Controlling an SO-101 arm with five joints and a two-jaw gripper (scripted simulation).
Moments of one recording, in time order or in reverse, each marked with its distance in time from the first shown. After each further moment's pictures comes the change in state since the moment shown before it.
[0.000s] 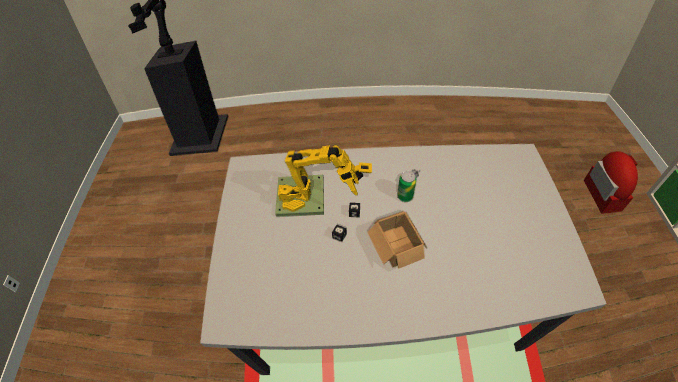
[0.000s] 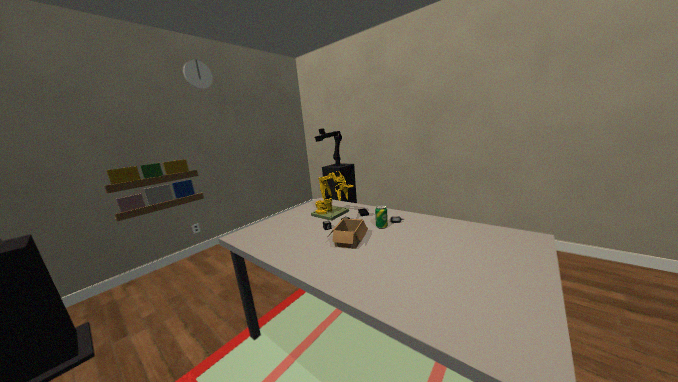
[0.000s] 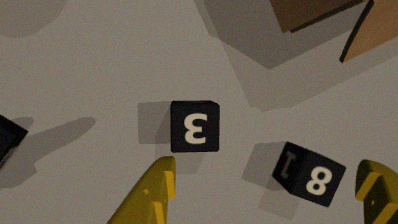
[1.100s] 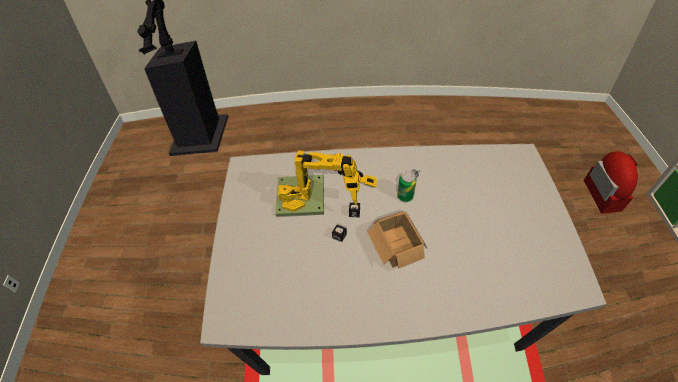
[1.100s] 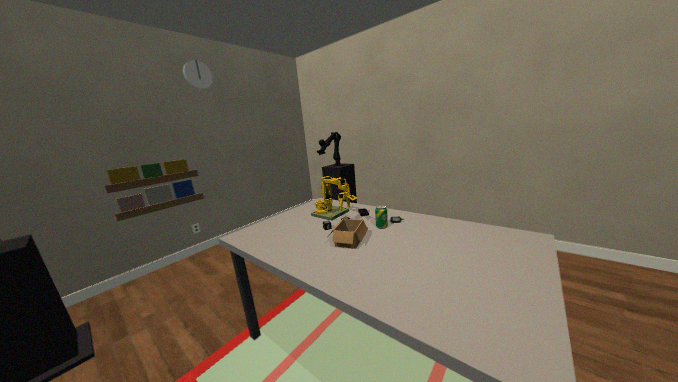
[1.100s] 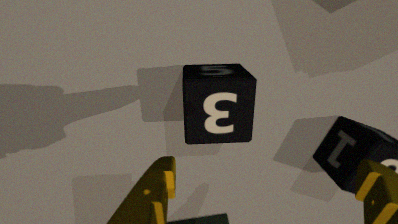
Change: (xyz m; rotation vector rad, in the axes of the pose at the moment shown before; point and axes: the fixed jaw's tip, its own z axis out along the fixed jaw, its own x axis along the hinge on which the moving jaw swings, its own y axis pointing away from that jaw) arm 0.027 0.009 0.049 -0.037 0.278 0.046
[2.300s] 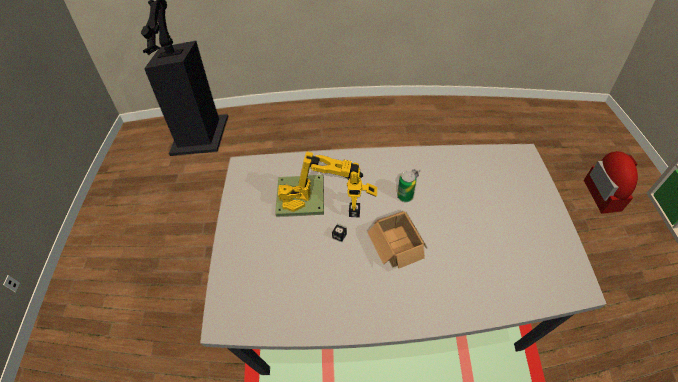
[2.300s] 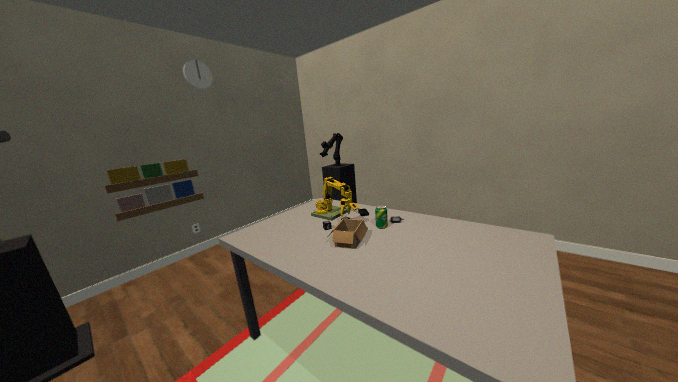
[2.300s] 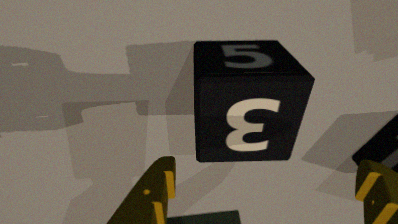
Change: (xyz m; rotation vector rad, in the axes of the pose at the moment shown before) arm 0.017 0.005 0.039 -0.015 0.206 -0.007
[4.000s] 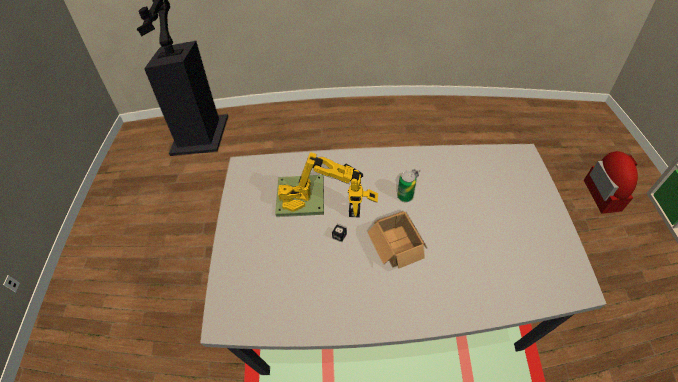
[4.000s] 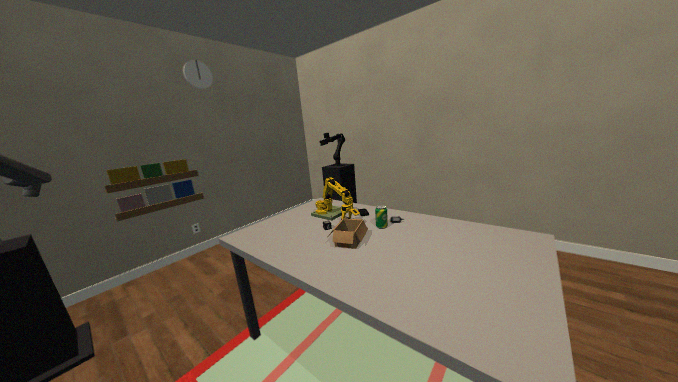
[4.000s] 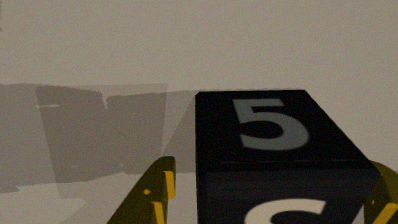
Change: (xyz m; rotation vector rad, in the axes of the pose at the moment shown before) arm -0.006 0.000 0.036 0.002 -0.027 0.000
